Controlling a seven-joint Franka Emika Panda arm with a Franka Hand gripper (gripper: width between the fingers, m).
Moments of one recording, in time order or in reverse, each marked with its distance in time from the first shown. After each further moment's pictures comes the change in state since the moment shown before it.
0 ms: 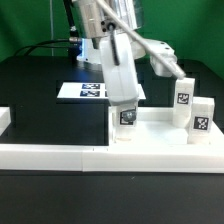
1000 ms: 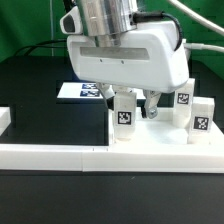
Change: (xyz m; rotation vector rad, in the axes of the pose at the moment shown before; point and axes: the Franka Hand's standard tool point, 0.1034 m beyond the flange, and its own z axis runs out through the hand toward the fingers) arm 0.002 0.001 -0.004 -0.052 0.004 -0.840
